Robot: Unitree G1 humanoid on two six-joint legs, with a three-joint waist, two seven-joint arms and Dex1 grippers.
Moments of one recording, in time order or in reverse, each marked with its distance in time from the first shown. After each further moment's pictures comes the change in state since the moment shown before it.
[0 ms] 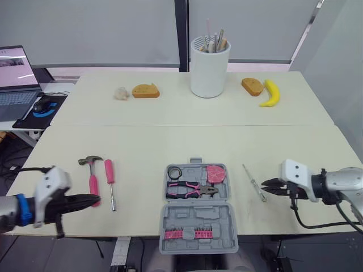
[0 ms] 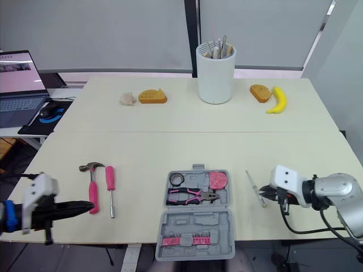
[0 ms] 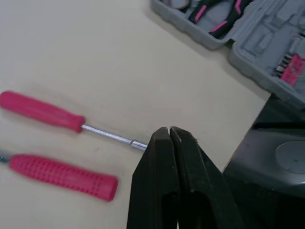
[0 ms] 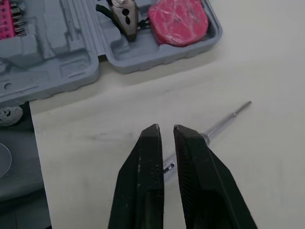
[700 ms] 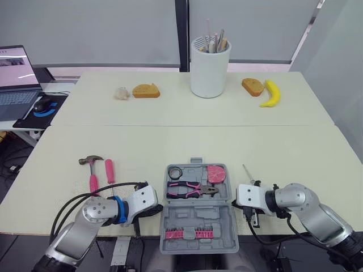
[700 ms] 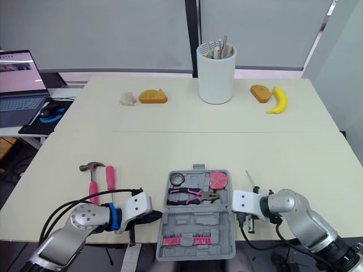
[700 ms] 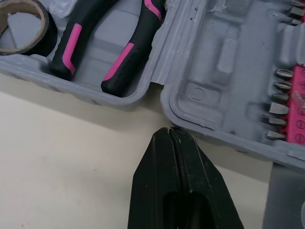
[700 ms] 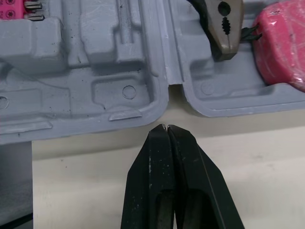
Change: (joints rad) left arm -0.247 -0.253 -0.609 -0.013 0.358 -0.040 0.304; right arm -0.066 0.207 0.352 0.010 -0.288 0.021 -0.123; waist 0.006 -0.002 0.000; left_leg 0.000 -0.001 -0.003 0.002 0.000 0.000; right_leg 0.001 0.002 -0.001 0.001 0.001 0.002
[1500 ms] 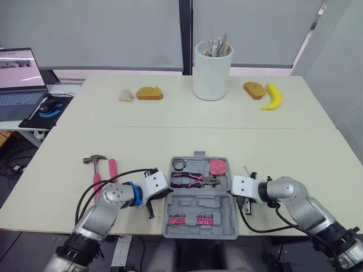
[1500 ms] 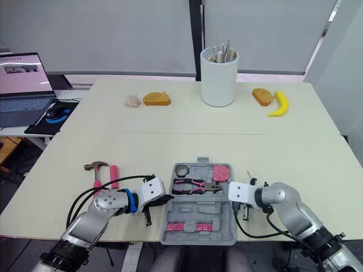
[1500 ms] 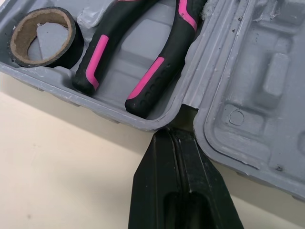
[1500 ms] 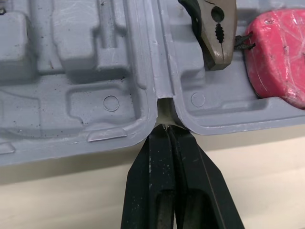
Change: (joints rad) left arm -0.211 -0.129 -0.051 0.229 0.084 -0.053 0.040; right arm -0.128 0.128 -0.012 0.212 -0.096 -0.073 -0.036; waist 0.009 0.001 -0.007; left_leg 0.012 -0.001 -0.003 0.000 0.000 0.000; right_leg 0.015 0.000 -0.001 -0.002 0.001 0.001
